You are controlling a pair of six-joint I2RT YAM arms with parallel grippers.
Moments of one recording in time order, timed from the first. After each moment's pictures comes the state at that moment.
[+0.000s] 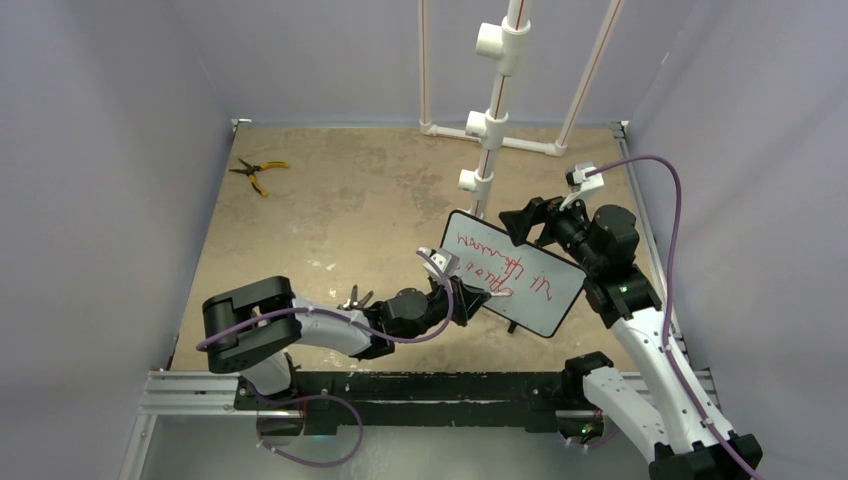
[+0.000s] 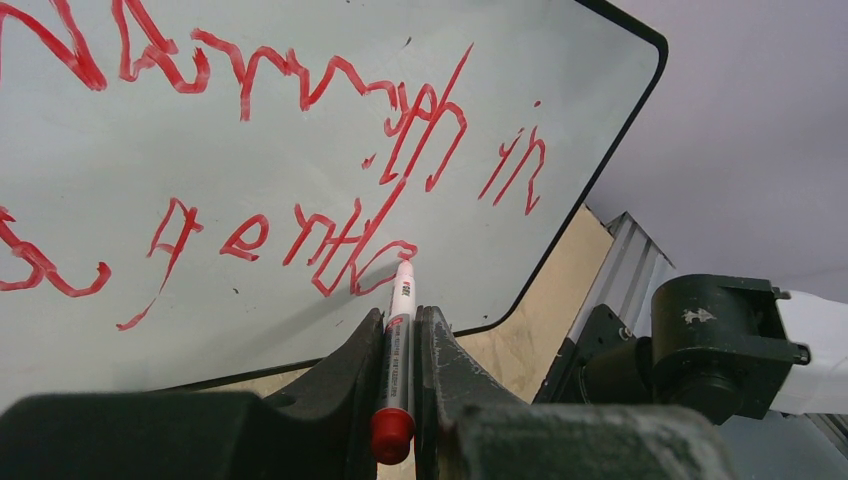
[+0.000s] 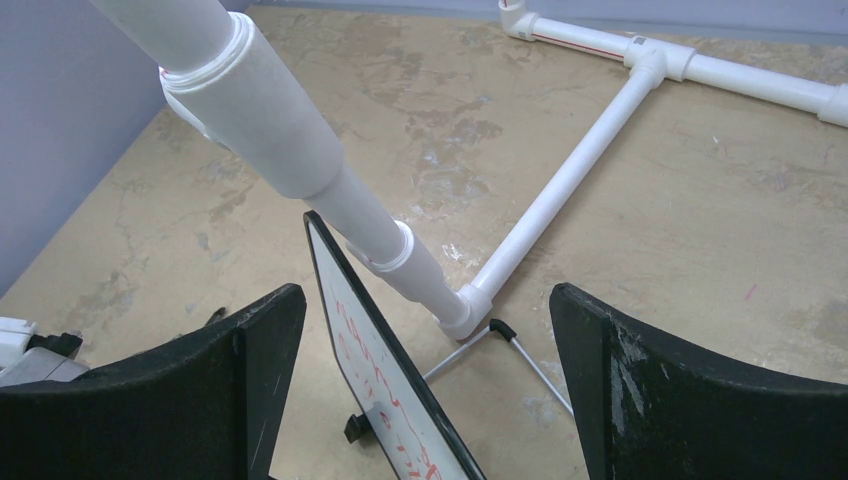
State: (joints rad) left arm -1.23 1.61 0.57 0.97 -0.29 -0.57; right arm 0.26 0.78 0.76 -0.13 -0.24 0.25
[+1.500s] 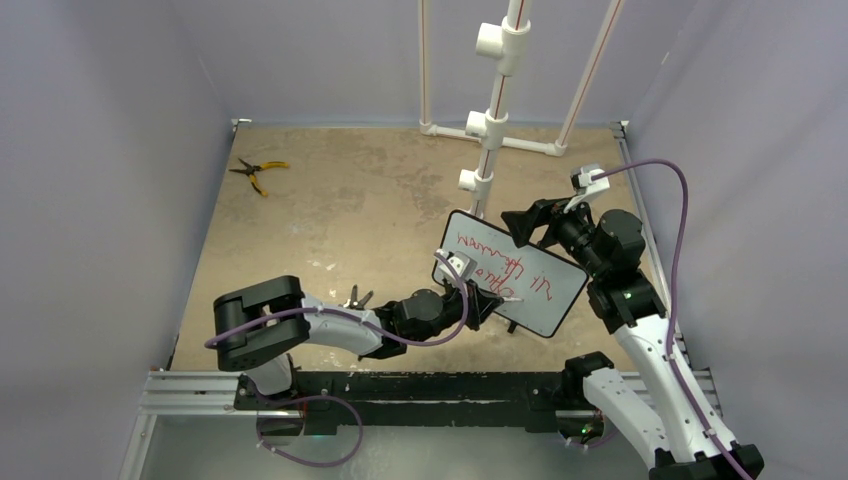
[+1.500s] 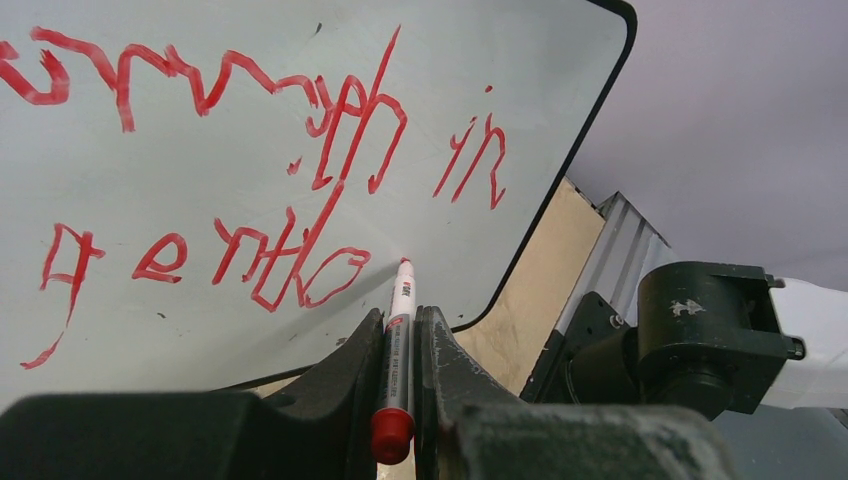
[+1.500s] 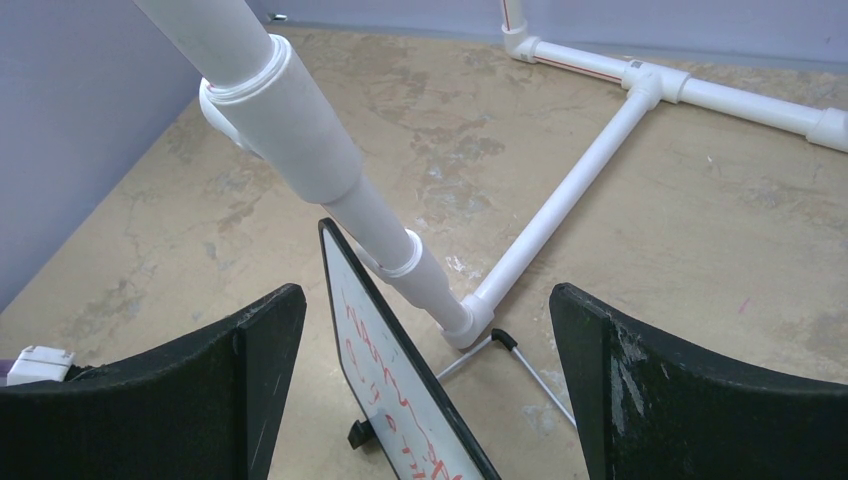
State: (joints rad) left arm -1.27 1.65 0.66 0.91 -0.29 -0.54; right arm 0.26 0.74 0.76 -0.13 -0.24 0.25
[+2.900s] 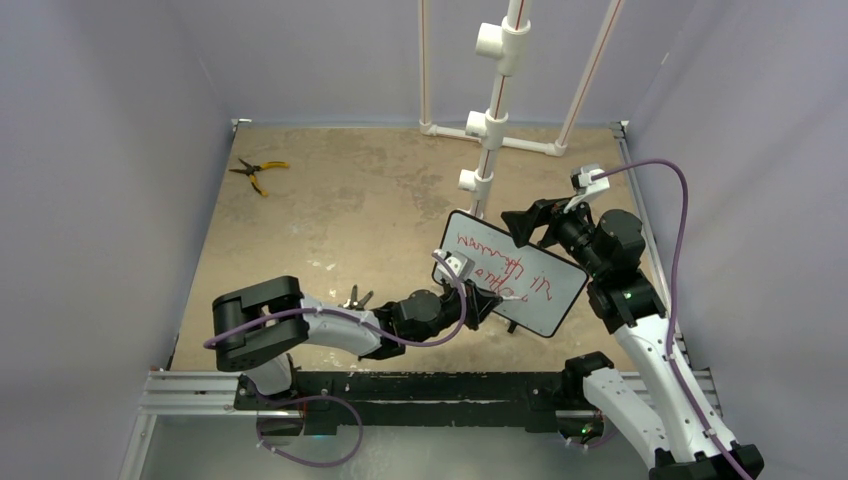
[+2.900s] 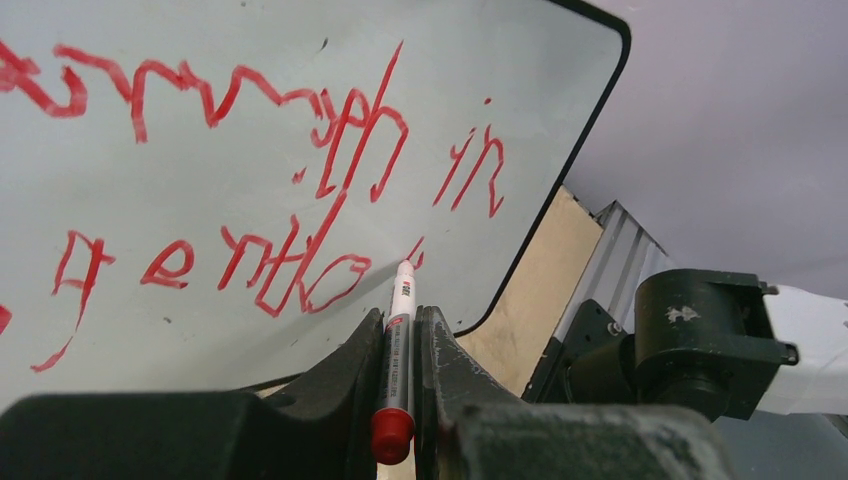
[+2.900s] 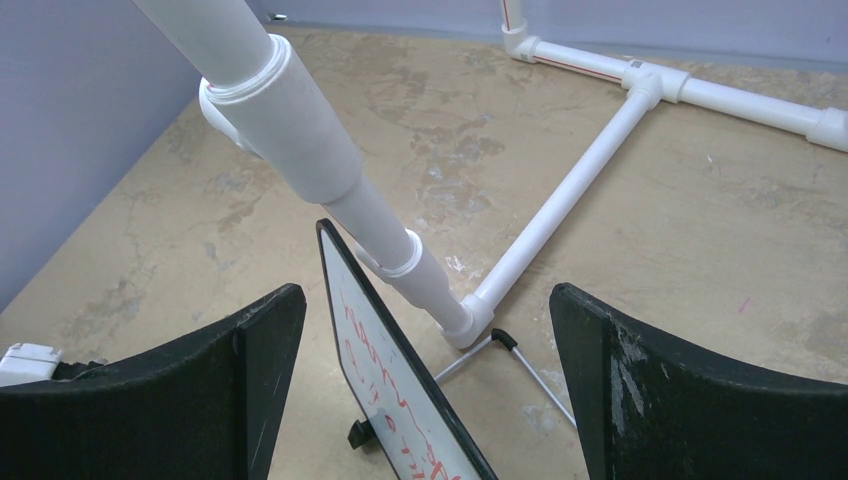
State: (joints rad) left arm -1.27 1.65 0.66 0.93 -0.30 -0.54; right arm 0.26 0.74 0.76 -0.13 -0.24 0.25
